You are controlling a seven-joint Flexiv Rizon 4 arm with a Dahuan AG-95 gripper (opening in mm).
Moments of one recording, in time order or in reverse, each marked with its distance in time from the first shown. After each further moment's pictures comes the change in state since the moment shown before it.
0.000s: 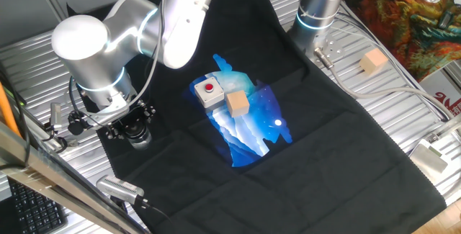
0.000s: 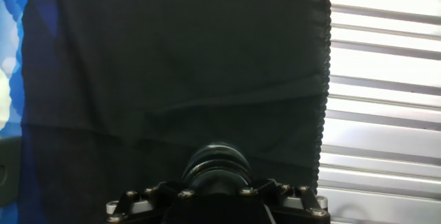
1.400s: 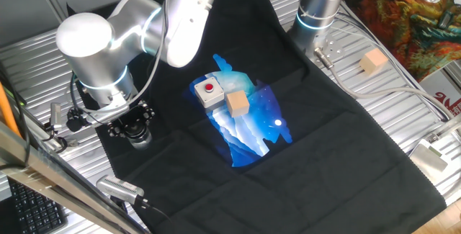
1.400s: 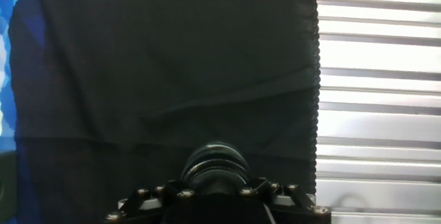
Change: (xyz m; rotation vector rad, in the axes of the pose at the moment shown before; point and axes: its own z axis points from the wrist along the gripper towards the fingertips) arm 0.001 0.000 -0.001 0.018 -0.005 0.063
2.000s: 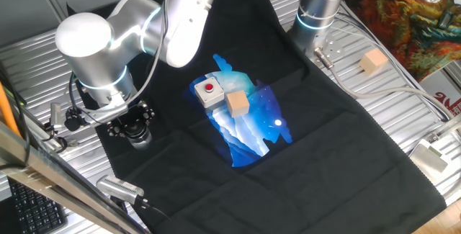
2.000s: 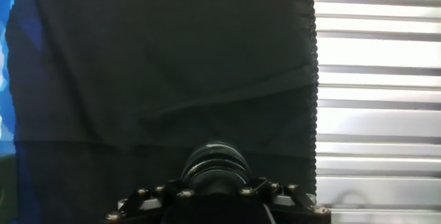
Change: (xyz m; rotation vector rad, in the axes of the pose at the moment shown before) arm 0.000 0.000 0.000 0.000 -0.001 0.023
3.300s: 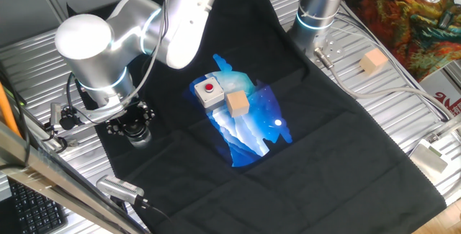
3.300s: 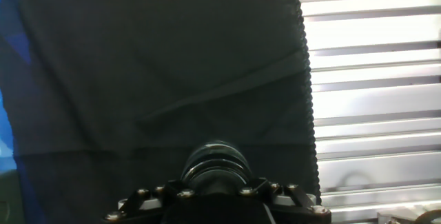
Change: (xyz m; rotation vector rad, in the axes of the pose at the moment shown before) arm 0.003 -0.001 0.000 -0.003 0.017 0.093
